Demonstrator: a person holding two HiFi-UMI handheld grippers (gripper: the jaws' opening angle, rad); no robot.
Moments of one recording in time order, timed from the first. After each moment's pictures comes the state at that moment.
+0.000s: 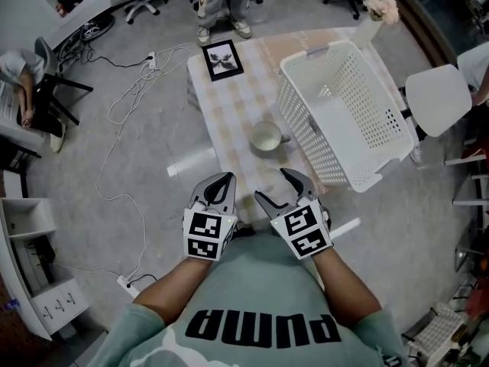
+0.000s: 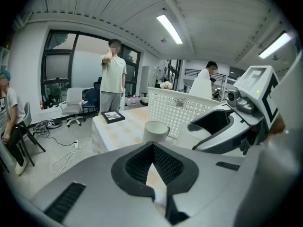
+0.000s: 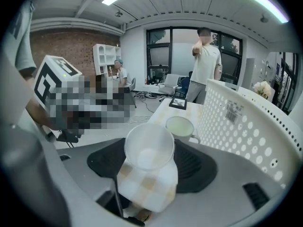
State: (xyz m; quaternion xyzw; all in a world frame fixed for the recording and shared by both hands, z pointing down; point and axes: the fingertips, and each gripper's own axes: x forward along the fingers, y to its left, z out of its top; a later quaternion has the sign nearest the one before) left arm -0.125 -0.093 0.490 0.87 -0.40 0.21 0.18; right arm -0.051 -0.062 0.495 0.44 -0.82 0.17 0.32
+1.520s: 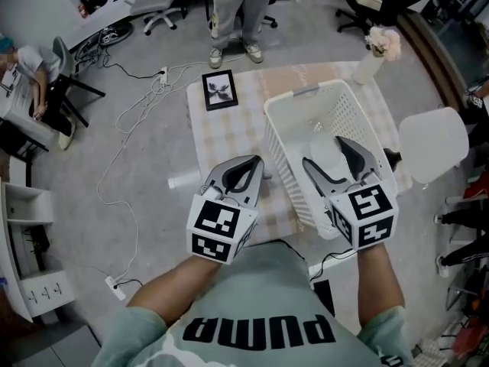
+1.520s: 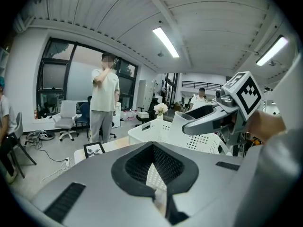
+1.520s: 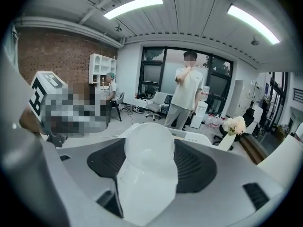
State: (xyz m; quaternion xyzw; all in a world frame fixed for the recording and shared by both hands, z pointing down) left arm -0.003 -0.172 0.350 0.89 -0.40 0.14 0.14; right arm 0.111 -0.181 0.335 0.49 -0.82 0.08 0.28
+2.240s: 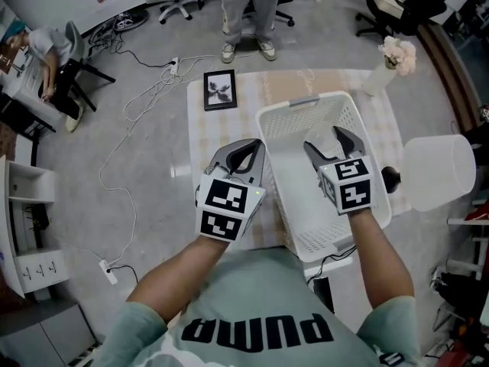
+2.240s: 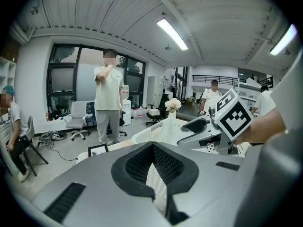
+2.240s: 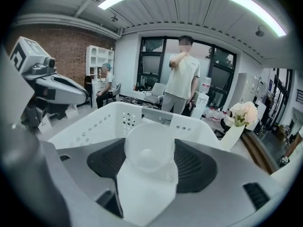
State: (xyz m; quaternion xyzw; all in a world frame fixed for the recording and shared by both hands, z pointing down) left arm 0.031 -0.241 0.365 0.86 -0.46 0.17 0.13; right arm 0.167 -0.278 0.417 0.48 -0.81 0.10 0.32
